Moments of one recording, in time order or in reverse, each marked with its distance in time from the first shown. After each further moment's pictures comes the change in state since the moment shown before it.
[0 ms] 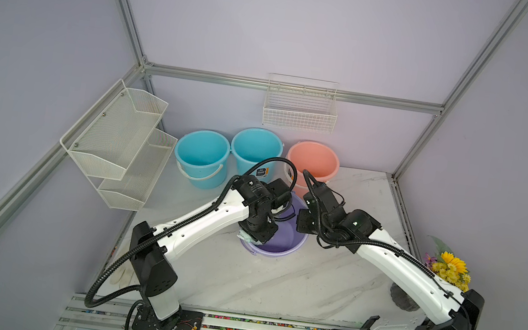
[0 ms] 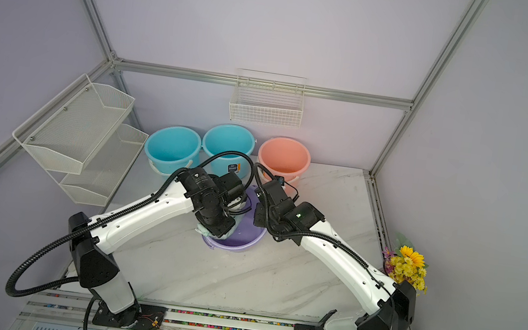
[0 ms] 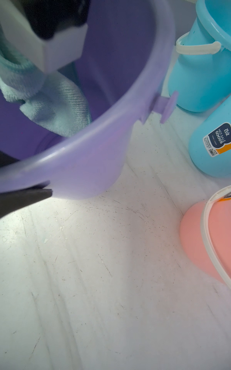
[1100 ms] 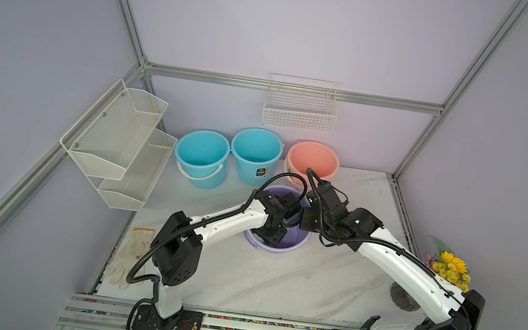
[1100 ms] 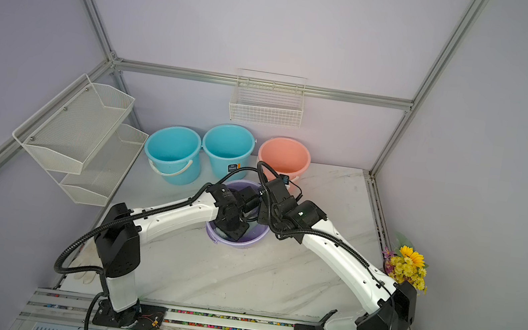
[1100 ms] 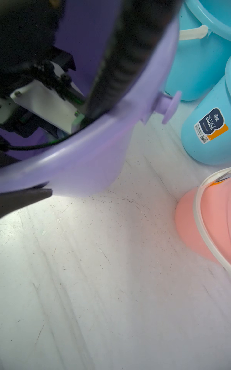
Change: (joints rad) left arm -0.018 0.111 -0.144 0.332 -0.154 -0.103; right arm -0.017 0.000 0.005 -0.003 0.029 0.016
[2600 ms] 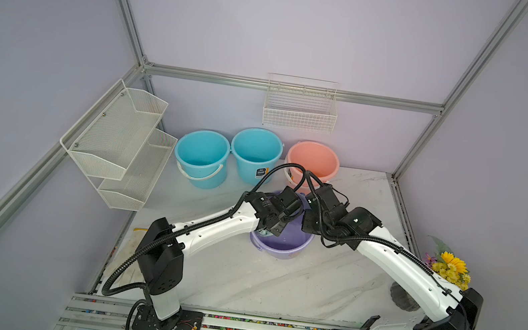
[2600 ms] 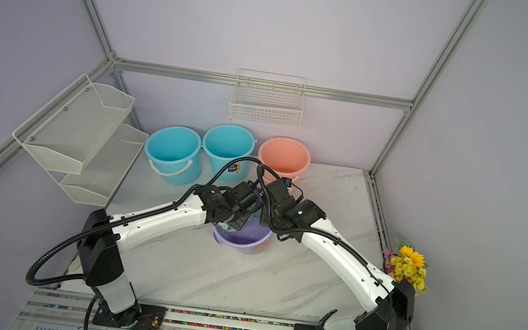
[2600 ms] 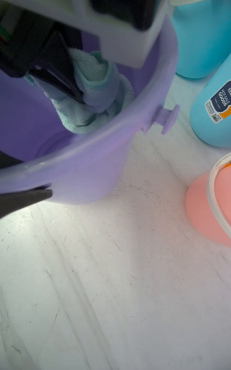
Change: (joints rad) left arm -0.022 -0.085 -0.070 0.202 -0.169 -0.019; right arm -0.008 0.010 0.000 -0.048 0.008 0.017
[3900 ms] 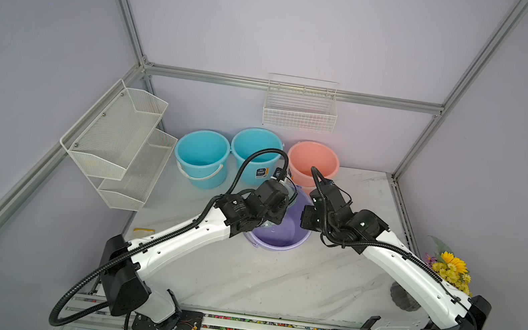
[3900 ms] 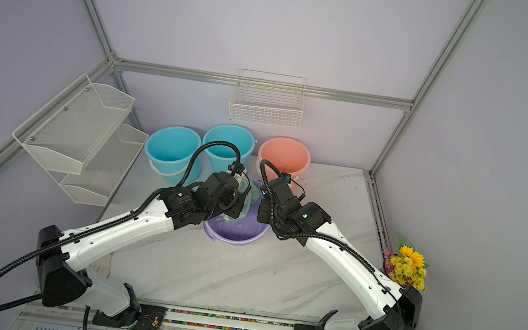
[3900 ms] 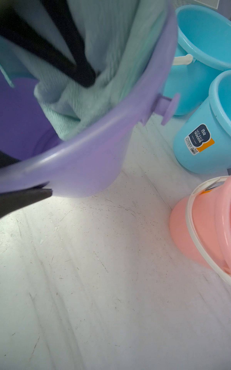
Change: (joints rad) left arm 0.008 -0.229 -0.121 0.281 -0.012 -0.044; right arm 0.011 -0.043 0.001 0.069 -0.027 -0.002
